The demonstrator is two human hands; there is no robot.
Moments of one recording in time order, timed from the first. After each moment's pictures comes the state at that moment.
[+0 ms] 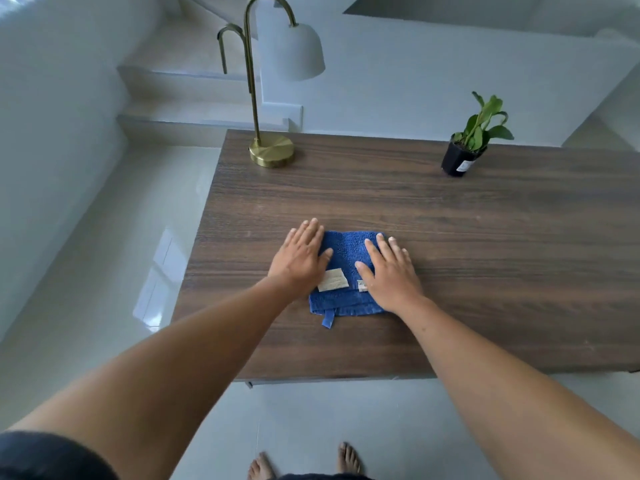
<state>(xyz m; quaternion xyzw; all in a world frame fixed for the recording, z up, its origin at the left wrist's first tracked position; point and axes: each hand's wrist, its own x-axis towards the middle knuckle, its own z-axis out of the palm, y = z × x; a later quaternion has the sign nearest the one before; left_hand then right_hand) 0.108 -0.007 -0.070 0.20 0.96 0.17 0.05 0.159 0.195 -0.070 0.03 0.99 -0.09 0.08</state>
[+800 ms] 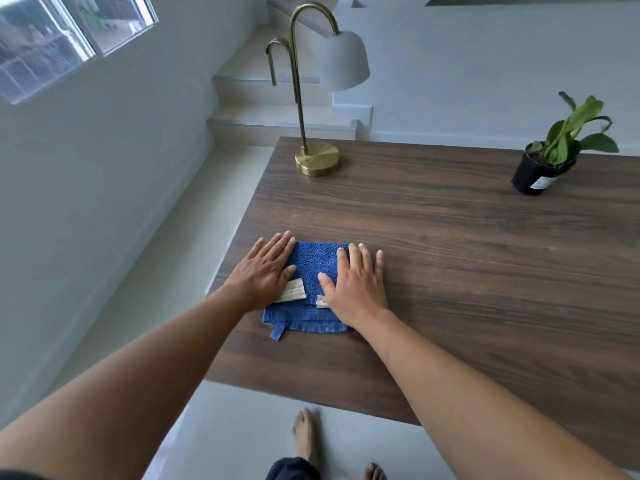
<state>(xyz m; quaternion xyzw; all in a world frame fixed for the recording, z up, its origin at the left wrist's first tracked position) 0.108 -0.107 -0.070 0.15 0.99 0.03 0.05 0.124 0.108 -0.068 -0.11 0.99 -0.11 0.02</state>
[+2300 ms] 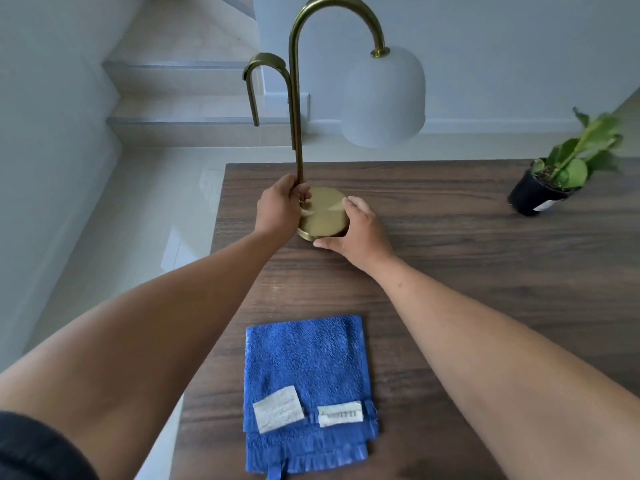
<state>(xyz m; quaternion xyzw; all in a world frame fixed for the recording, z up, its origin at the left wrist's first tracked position) -0.160 -0.049 -0.045 0.02 0.88 0.48 -0.04 -0.098 0.110 -0.049 0.02 0.94 -0.35 0.00</state>
